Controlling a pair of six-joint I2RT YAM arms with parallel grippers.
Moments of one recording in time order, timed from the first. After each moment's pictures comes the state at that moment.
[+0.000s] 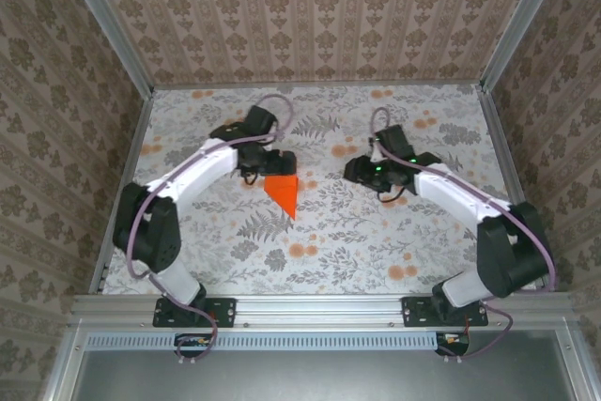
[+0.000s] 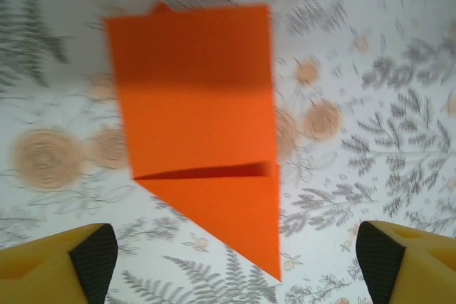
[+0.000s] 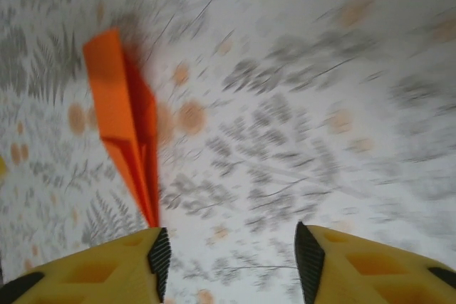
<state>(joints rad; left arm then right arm) -0.53 1.64 1.29 -0.77 0.10 -0.44 0.41 1.50 0.99 -0.43 -0.30 0.68</state>
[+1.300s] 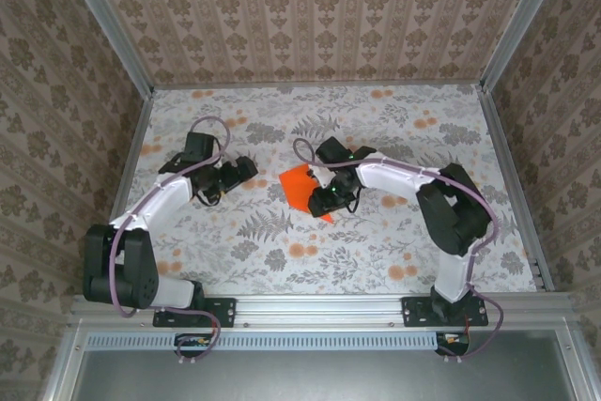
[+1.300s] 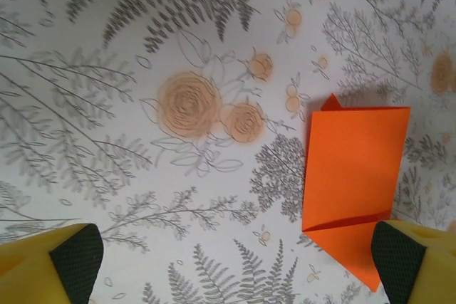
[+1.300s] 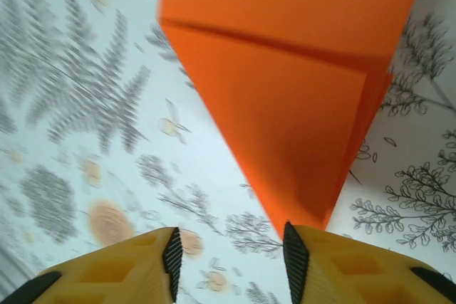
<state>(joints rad) -0.23 1.38 0.86 -0.51 0.32 -0.63 0.64 1.82 1.25 -0.68 -0.35 0.23</state>
